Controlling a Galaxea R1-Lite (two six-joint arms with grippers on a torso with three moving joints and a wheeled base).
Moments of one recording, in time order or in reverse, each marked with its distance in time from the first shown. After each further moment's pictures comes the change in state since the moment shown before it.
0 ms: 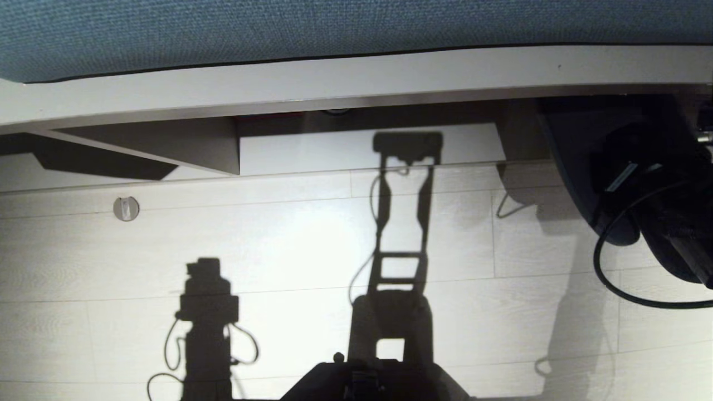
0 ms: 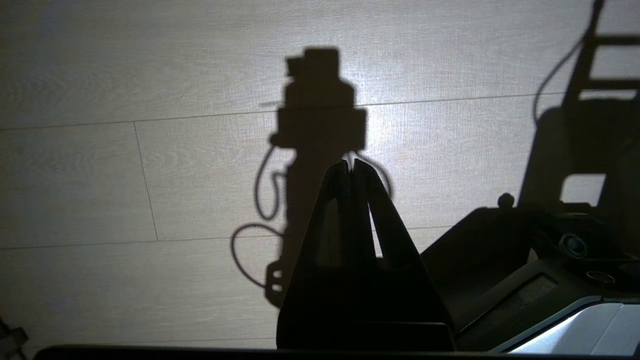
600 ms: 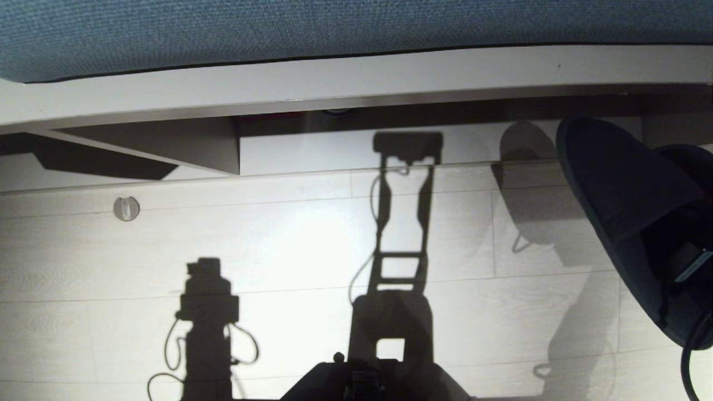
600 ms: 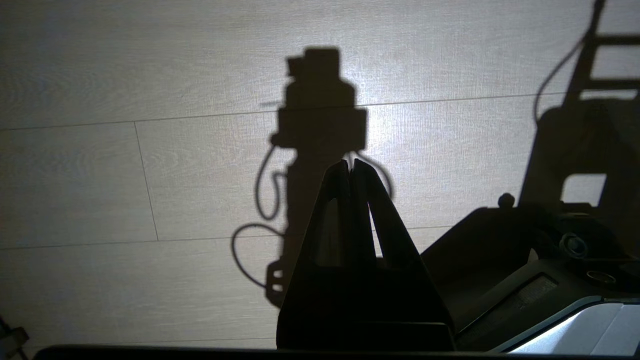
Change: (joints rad) left arm 0.000 0.000 0.000 0.000 0.000 0.000; right arm 0.006 -0.383 0.305 0.233 -0.002 0.016
